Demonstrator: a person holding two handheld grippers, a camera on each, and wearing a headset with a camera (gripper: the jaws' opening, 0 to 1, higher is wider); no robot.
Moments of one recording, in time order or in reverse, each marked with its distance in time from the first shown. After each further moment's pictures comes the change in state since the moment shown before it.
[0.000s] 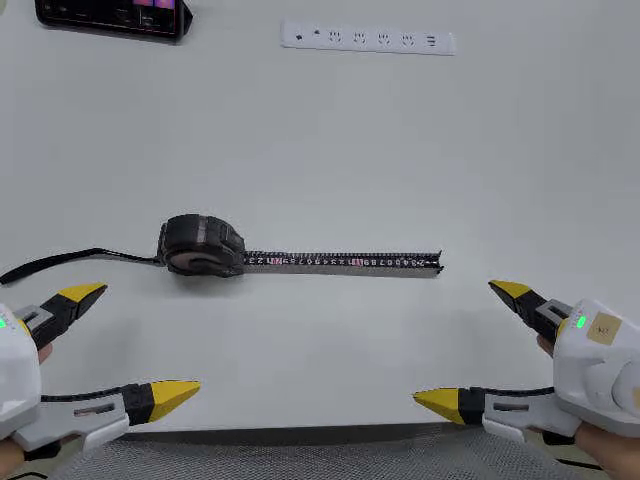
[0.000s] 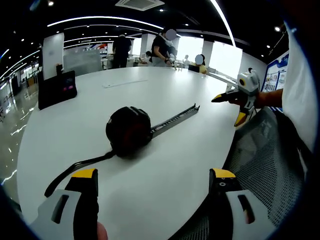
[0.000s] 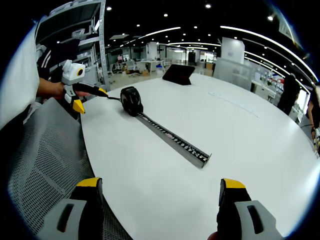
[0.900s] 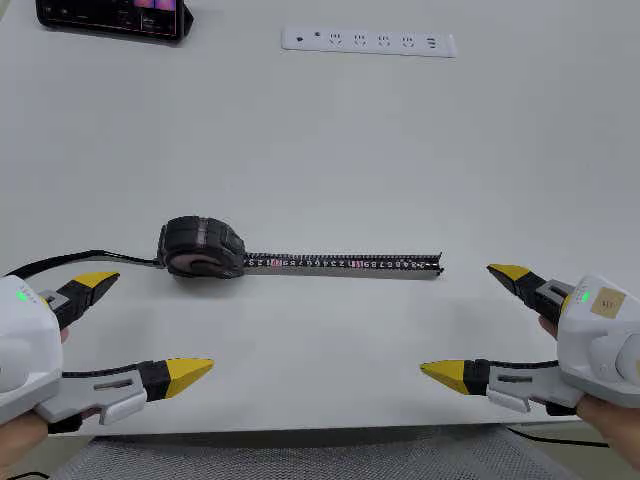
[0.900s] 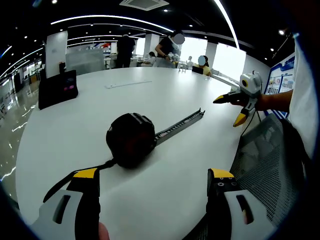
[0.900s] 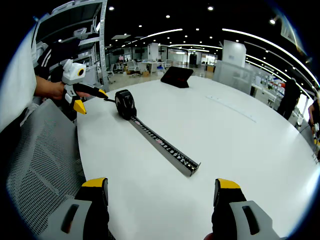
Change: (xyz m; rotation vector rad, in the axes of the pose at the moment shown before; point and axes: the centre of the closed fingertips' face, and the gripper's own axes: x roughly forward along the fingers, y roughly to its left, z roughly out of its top) left arm 0.019 0.007 0.015 -0.023 -0.001 0.020; right arm 0.004 -0.024 0.013 -0.028 -0.010 -0.007
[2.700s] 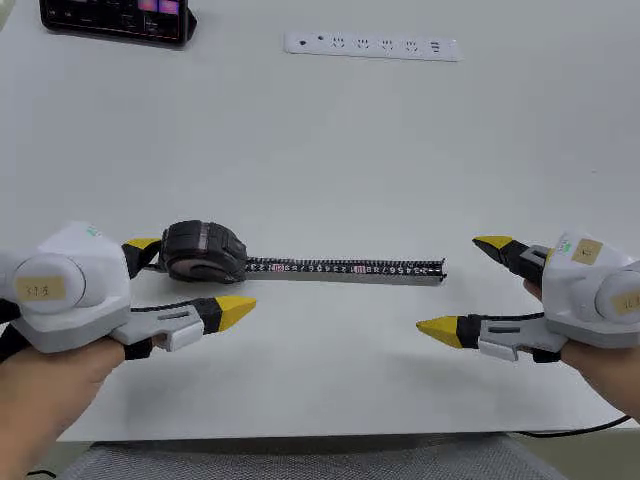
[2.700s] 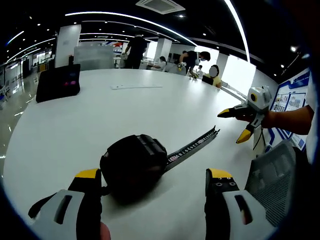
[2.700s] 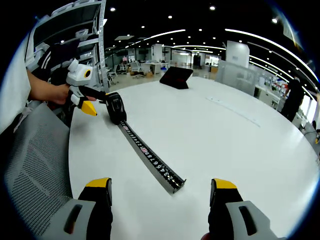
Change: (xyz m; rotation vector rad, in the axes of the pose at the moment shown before) left arm 0.053 0.015 0.029 -0.126 -0.043 0.030; right arm 0.027 -0.031 0.016 -0.010 -0.010 0.037
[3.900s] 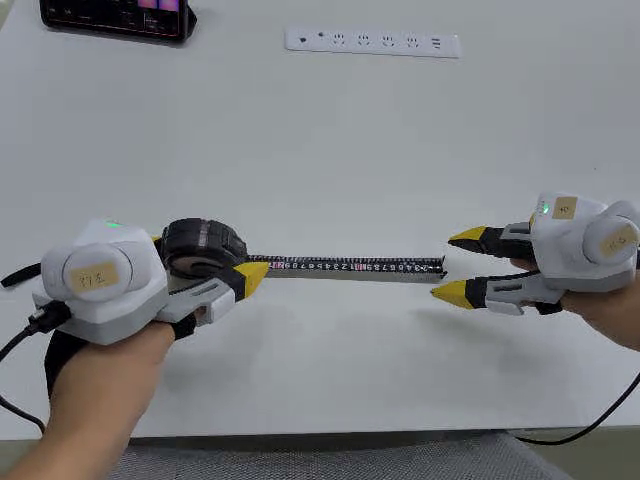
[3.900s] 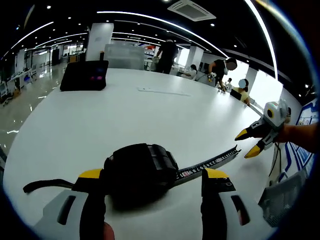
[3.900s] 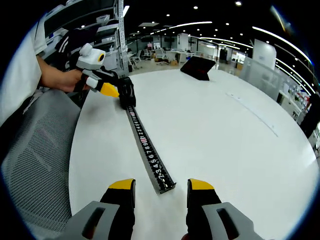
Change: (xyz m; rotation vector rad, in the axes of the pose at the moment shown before) left arm 0.014 0.014 0.008 -0.169 -0.050 0.235; right arm 0.015 -0.016 -0.008 -0.146 0.121 0.182
